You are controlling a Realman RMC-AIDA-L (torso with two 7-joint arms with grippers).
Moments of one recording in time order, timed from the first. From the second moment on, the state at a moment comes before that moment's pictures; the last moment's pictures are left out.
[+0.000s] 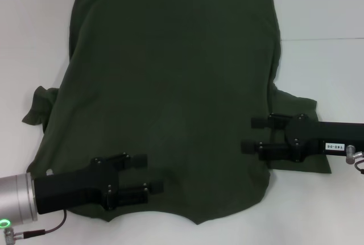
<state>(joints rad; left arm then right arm) -0.45 -2.16 0.53 0.60 2.10 1.69 -1.41 0.55 2.01 -0.72 -0.52 -1.95 -1.58 1.46</state>
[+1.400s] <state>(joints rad) -0.45 -2.16 0.44 0.60 2.09 1.67 -1.41 0.55 2.04 -0.71 -0.52 -1.94 -1.58 1.46</state>
